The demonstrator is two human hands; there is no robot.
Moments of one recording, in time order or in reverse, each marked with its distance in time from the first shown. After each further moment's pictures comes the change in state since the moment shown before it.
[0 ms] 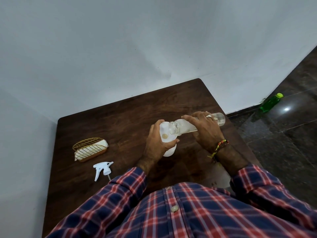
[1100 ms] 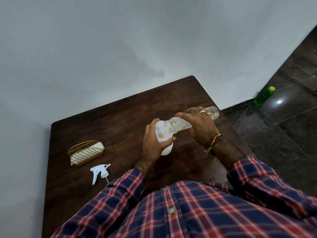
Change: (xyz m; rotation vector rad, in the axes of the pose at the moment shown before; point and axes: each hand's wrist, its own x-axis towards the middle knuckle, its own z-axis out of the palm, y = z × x) left_hand -0.001 -0.011 0.006 -0.052 0.035 0.001; right_hand 0.005 0.002 -0.001 -0.009 -0.030 -0.011
